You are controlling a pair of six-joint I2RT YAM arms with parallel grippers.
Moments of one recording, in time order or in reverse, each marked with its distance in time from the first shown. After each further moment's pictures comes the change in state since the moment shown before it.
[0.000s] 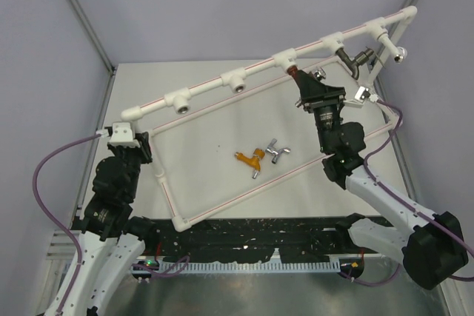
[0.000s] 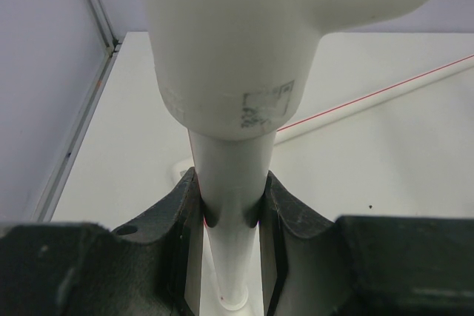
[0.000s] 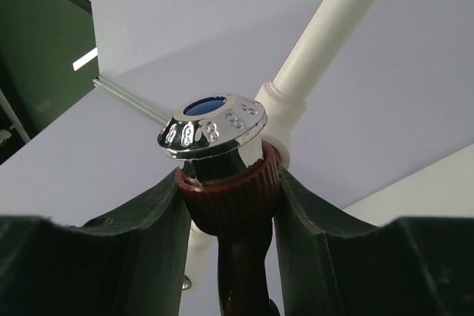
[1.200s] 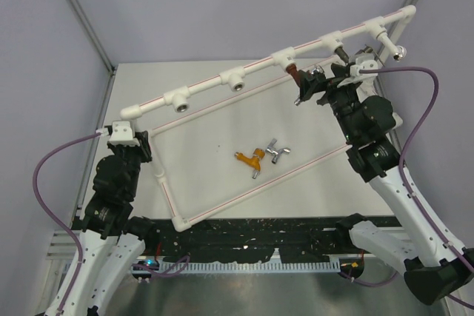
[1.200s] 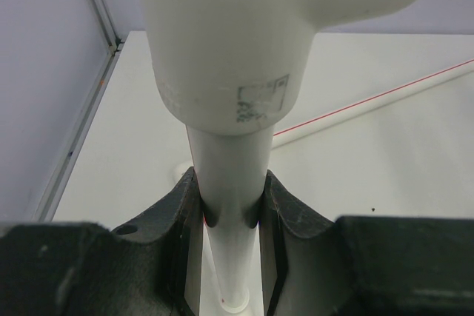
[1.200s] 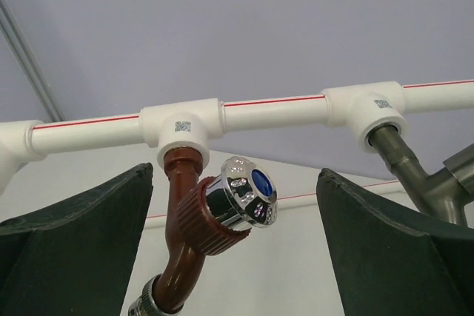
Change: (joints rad) left arm 0.008 0.013 -0.003 0.013 0.003 0.000; right arm -0.059 -0.127 0.371 -0.718 -0.179 -1.061
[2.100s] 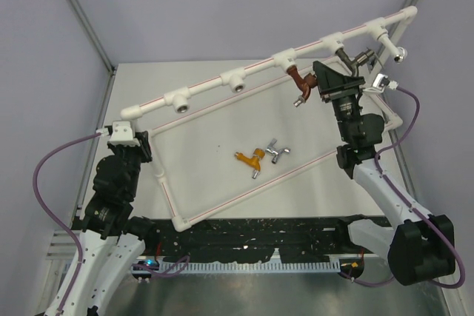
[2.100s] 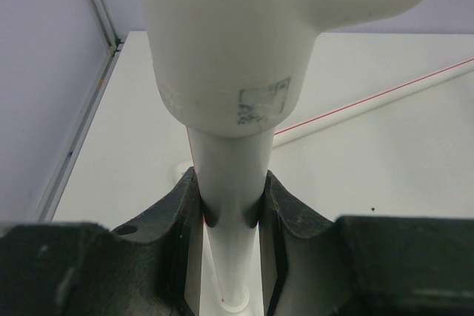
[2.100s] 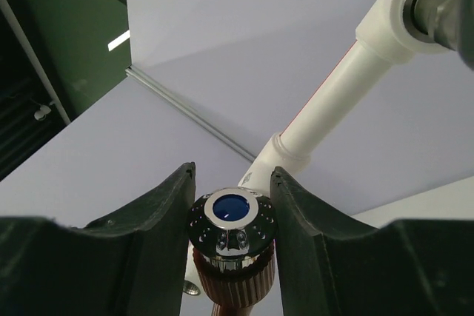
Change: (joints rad) left arm -0.002 0.000 0.000 0.000 -0.002 0.001; right arm -0.219 0.165 -0.349 0.792 -0.178 1.198
